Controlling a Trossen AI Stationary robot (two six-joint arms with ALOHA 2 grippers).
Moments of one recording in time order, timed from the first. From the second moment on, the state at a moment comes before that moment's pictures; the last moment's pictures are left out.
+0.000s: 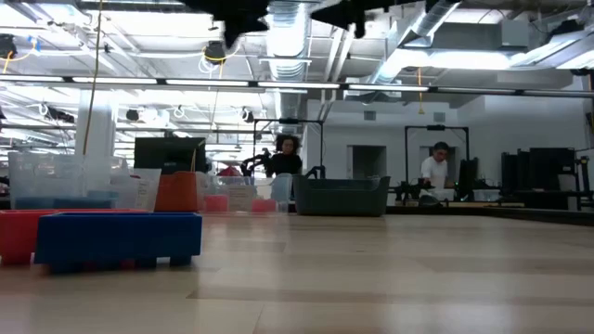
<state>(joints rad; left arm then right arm) 0.54 1.28 1.35 -0.44 0.48 -0.01 -0.31 1.42 1.22 0.28 0.00 0.11</state>
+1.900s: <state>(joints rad) 0.62 1.23 1.33 -0.92 0.14 0.26 0.35 1.79 1.36 -1.02 -0.22 0.71</state>
